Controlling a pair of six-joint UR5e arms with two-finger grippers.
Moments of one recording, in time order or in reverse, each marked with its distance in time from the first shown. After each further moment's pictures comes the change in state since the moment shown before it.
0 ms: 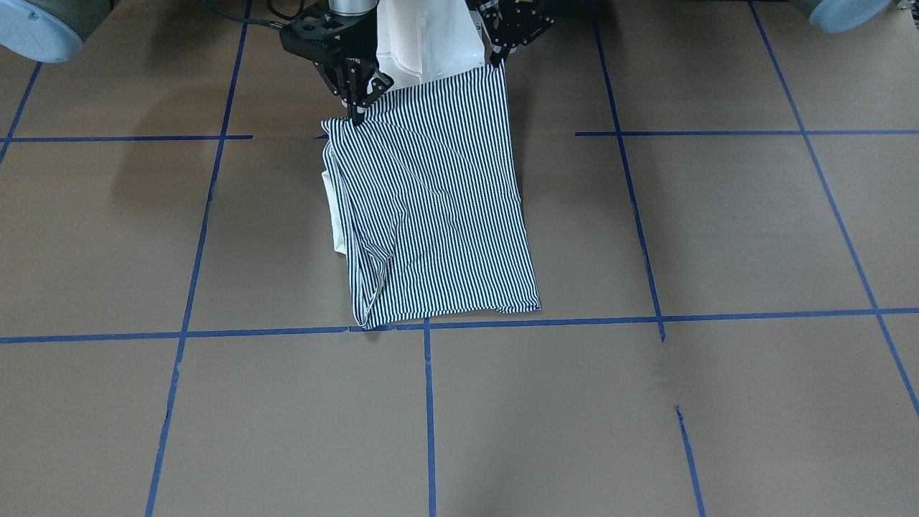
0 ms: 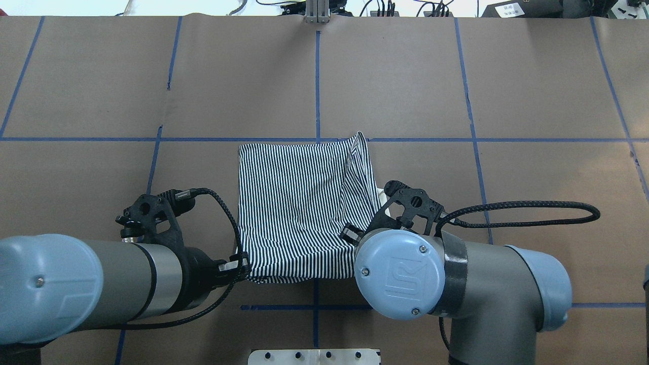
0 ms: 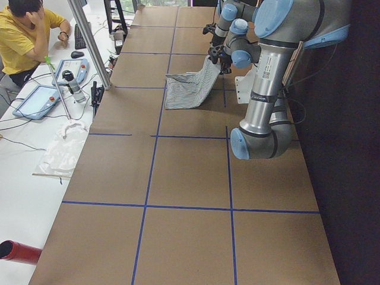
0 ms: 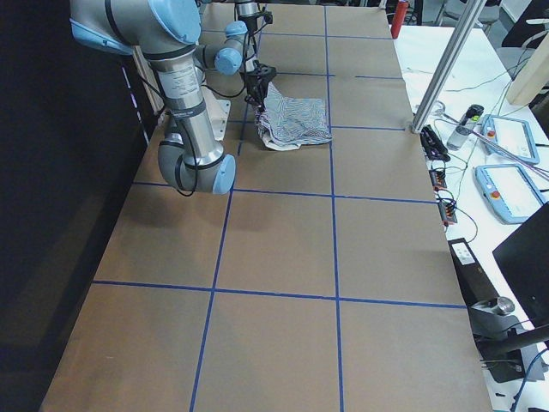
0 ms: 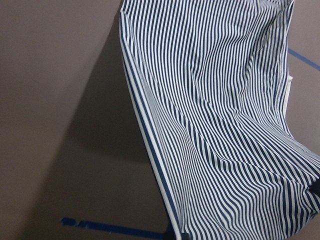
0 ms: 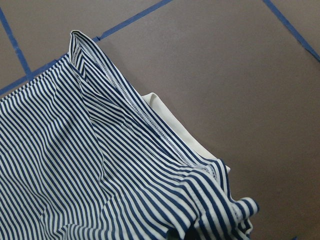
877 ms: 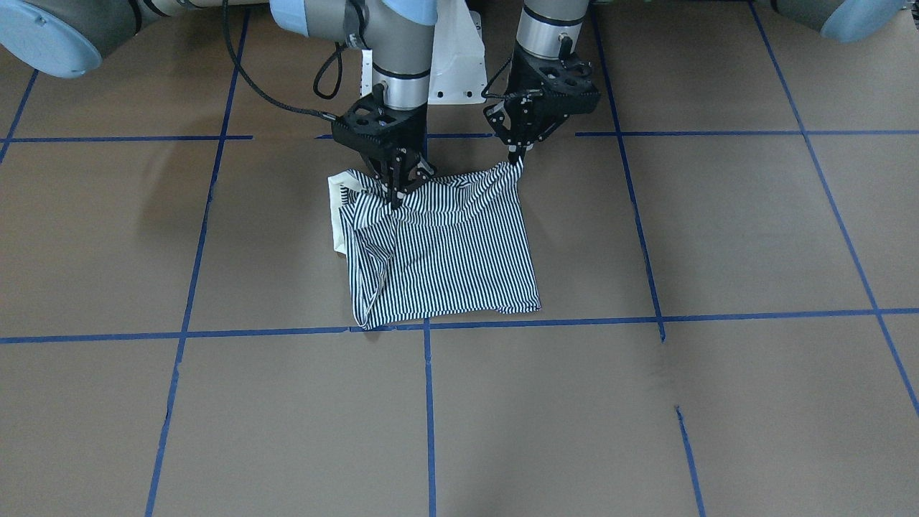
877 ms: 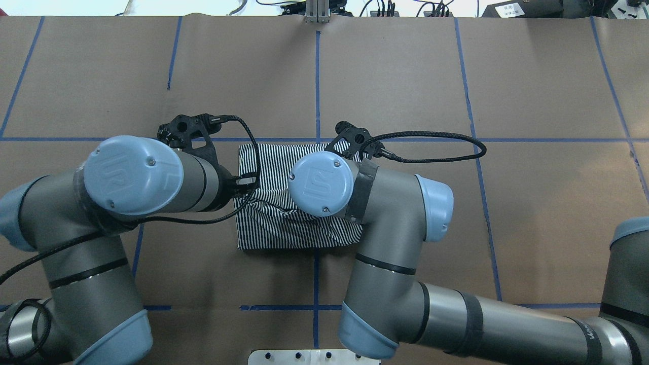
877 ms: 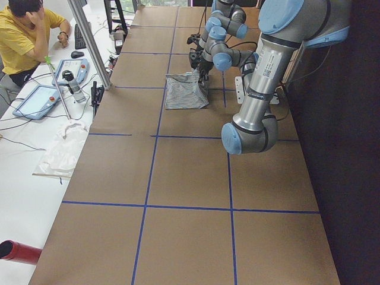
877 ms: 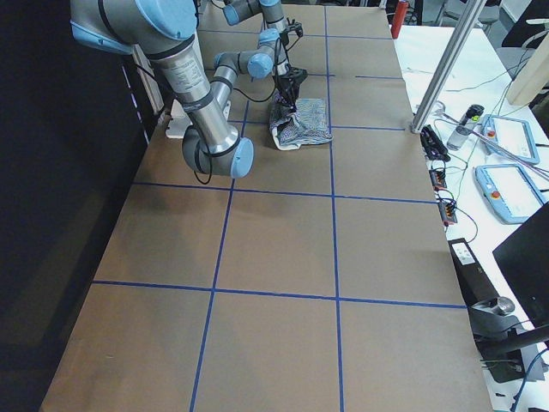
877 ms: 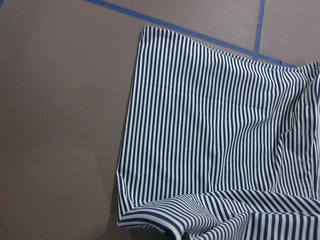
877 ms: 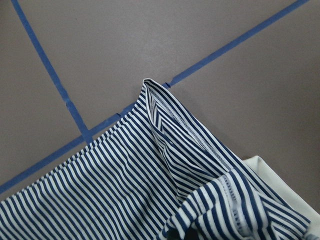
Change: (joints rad) left arm -0.231 -0.116 0.310 -0.058 -0.006 0.231; right arm 0.170 0.194 -0.456 0.259 0.010 -0.075
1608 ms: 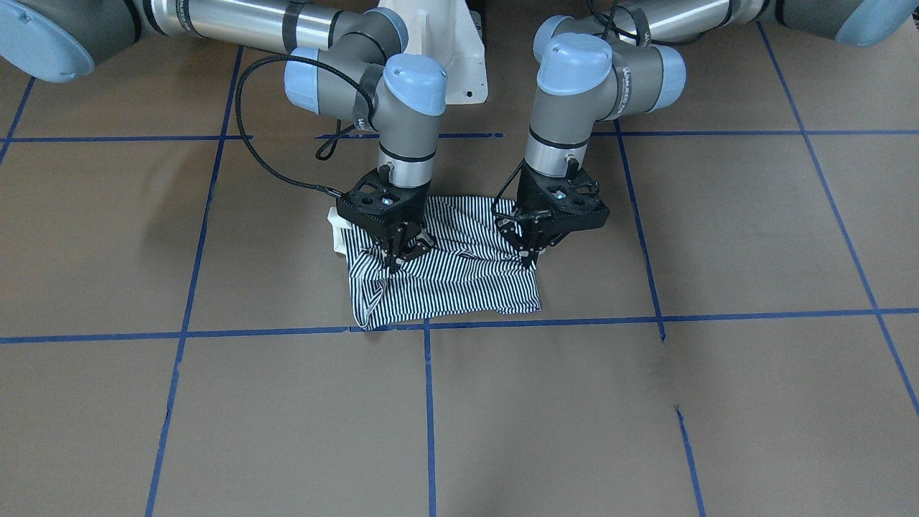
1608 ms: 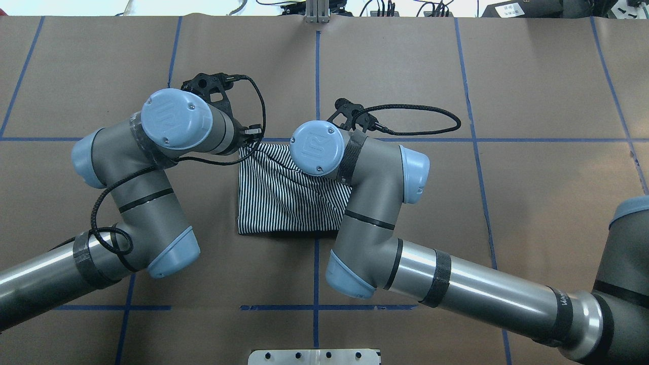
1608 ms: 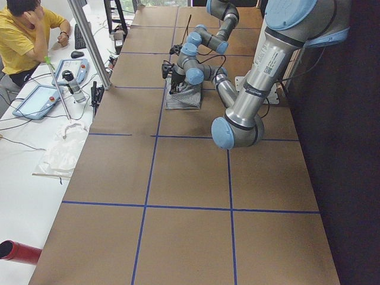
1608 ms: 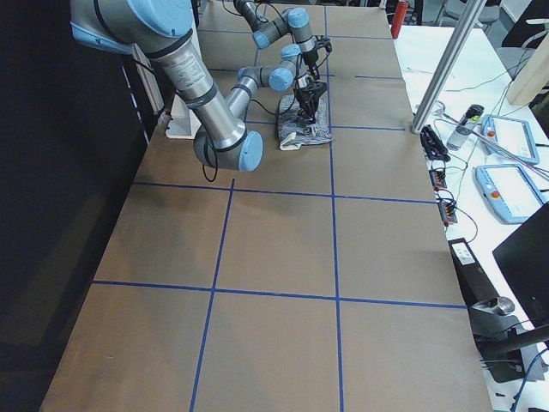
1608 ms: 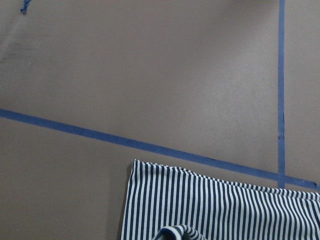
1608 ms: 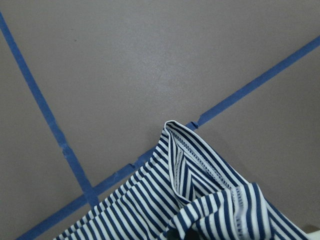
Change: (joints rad) left arm -0.111 -0.083 0.369 -0.279 0.001 0.096; right arm 0.064 0.045 -0.211 0.135 0.010 -0.038
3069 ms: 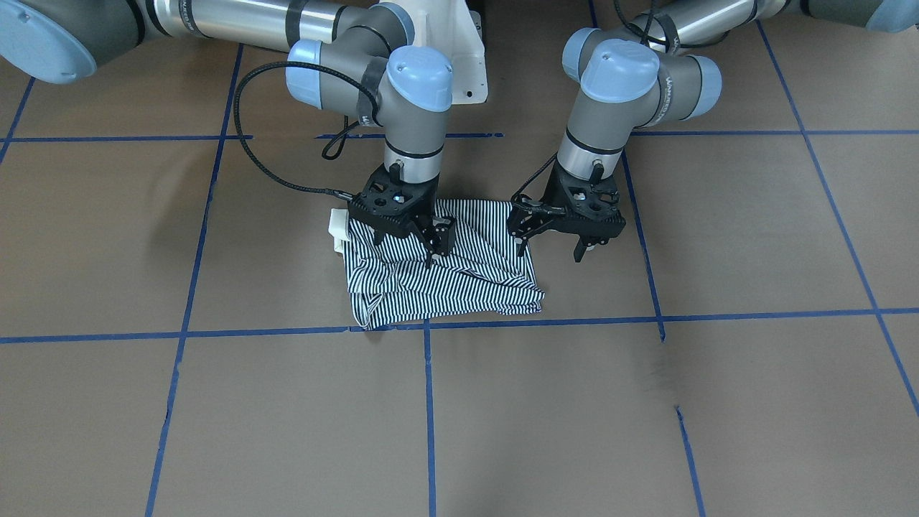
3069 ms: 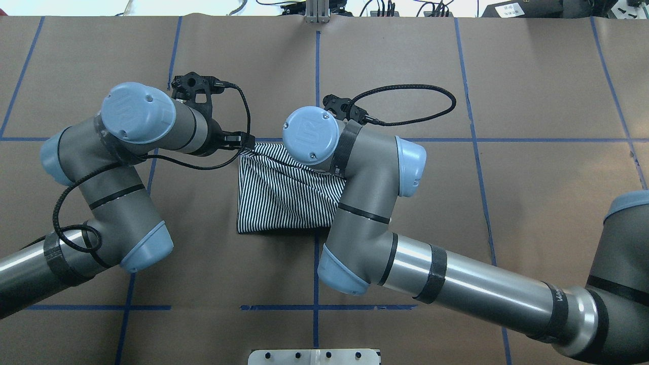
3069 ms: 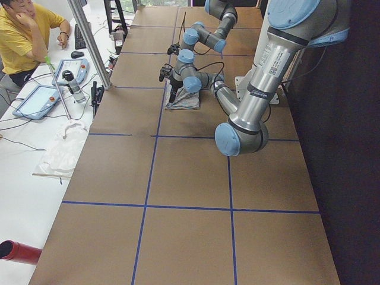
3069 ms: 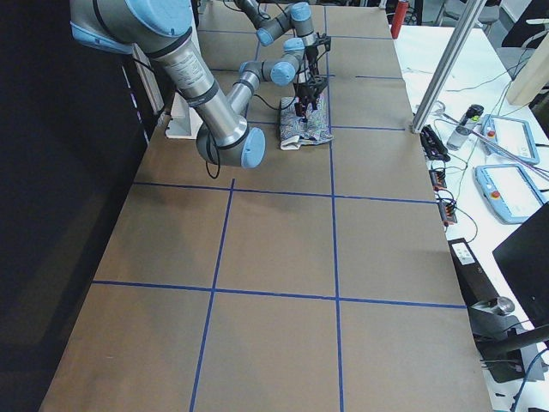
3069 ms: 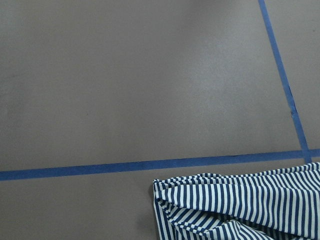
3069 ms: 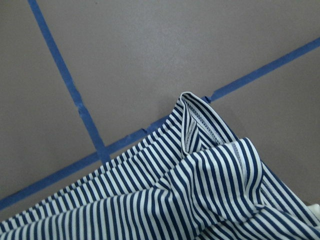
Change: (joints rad) left arm -0.038 0.086 -0.052 -0.078 -0.111 0.279; right arm -0.005 0.028 0.015 -0.046 0.095 -0.130
